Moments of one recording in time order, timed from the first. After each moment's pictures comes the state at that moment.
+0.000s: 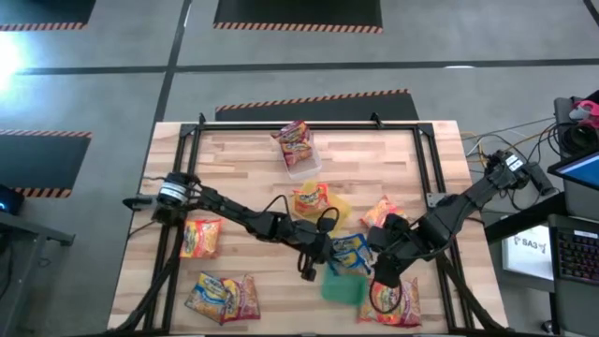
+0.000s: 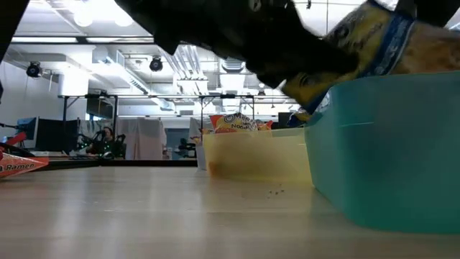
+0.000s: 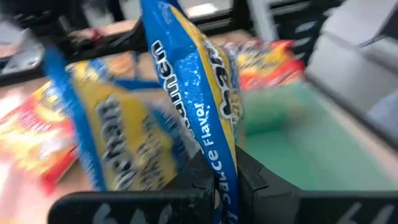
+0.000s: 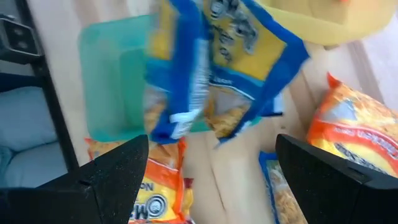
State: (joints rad) left arm -0.24 2.02 1.25 0.37 0.08 0.10; right arm 0.61 1.42 1.25 -1.04 0.15 0.92
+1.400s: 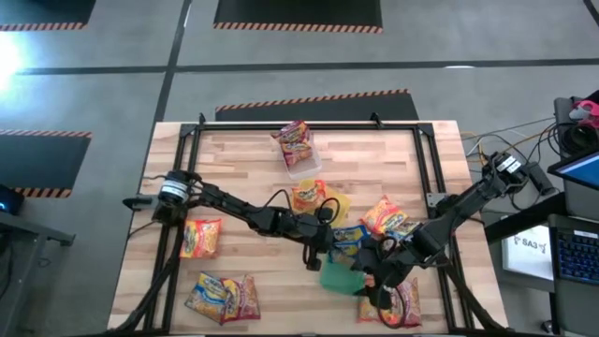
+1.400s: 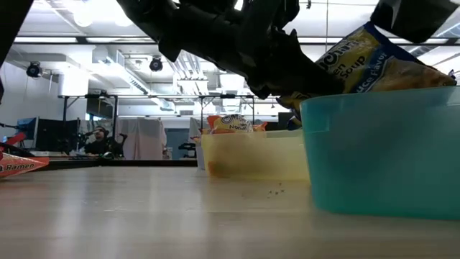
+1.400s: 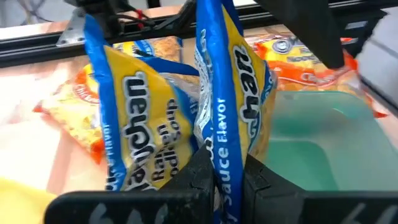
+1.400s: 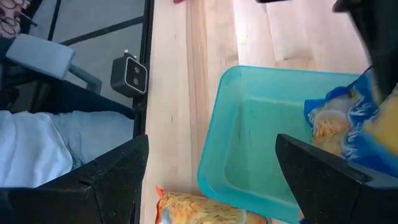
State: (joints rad) left arm -0.20 2.02 1.25 0.35 0.00 0.05; right arm 0.66 1.44 1.00 -0.34 0.13 0.72
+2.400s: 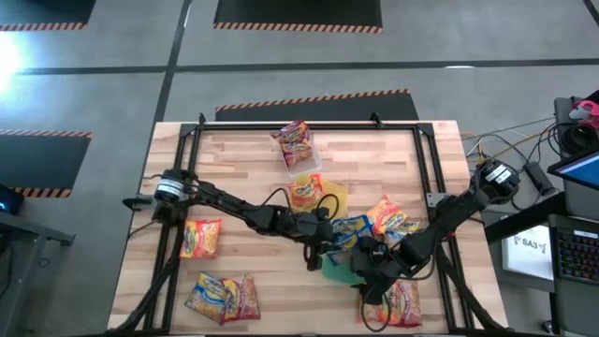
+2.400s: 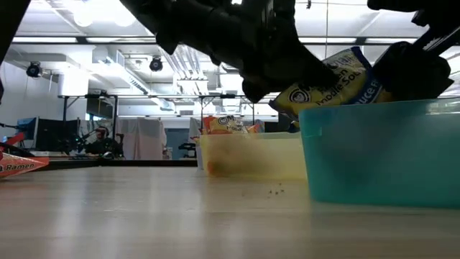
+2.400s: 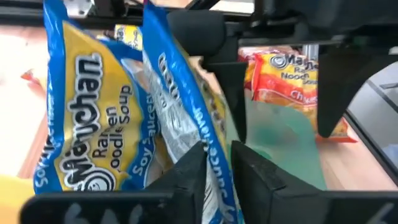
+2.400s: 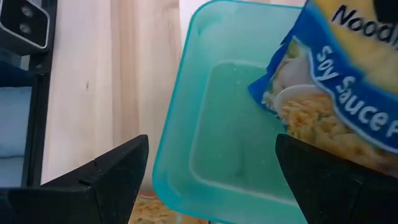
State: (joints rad) left arm -0.20 1.99 1.25 0.29 0.02 -0.15; right arm 0.65 1.58 0.93 -0.34 0.23 0.70
